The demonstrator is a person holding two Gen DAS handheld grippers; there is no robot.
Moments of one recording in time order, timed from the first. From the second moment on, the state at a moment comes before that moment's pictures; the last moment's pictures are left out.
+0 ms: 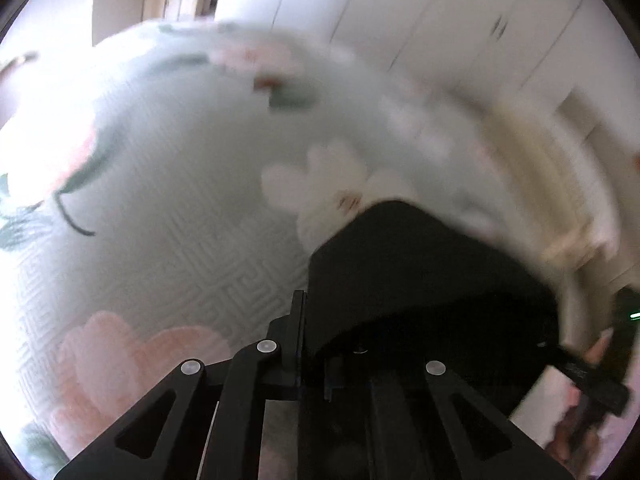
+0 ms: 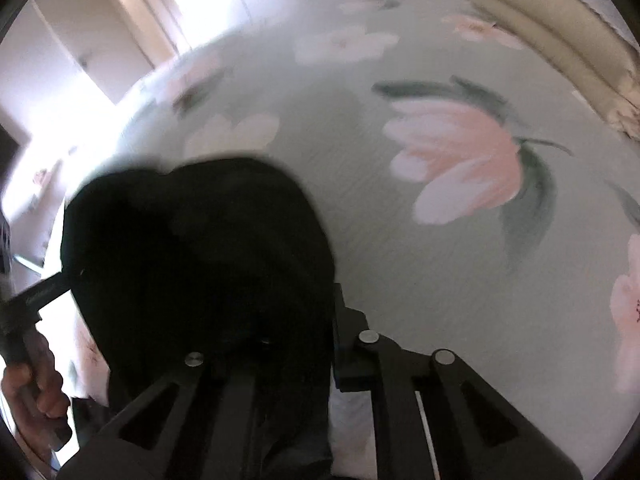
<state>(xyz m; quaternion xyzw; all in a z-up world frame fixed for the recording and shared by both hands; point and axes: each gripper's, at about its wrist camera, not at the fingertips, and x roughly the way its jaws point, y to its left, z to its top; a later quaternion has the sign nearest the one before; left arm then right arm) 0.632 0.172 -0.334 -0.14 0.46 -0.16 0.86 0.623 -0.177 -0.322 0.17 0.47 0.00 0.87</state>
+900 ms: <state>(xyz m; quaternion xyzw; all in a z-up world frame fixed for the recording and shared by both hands) 0.573 0.220 -0.294 -0.09 0.46 -0.25 0.85 0.562 -0.177 -0.288 0.07 0.51 0.07 0.86</state>
